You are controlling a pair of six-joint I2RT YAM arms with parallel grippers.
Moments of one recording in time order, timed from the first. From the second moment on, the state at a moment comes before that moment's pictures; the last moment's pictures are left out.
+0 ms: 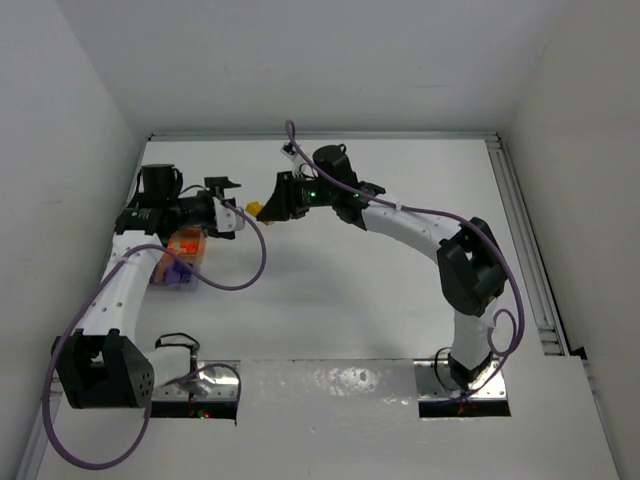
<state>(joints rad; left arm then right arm) 0.03 1.17 1.04 -0.62 0.92 1.45 0.70 1.91 1.45 0.08 -0.62 0.56</state>
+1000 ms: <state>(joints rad) -0.01 1.22 1.08 -0.75 0.77 1.41 0.74 1.96 1.55 0.03 -0.61 0.60</state>
